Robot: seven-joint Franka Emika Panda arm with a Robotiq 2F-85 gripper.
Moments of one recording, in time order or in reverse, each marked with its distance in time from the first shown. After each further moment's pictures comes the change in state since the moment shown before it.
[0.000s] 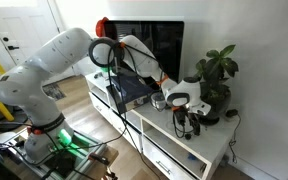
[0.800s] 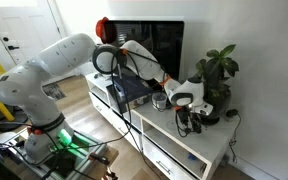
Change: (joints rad) arm -0.009 0.084 0.007 0.153 -0.006 -0.108 -0.008
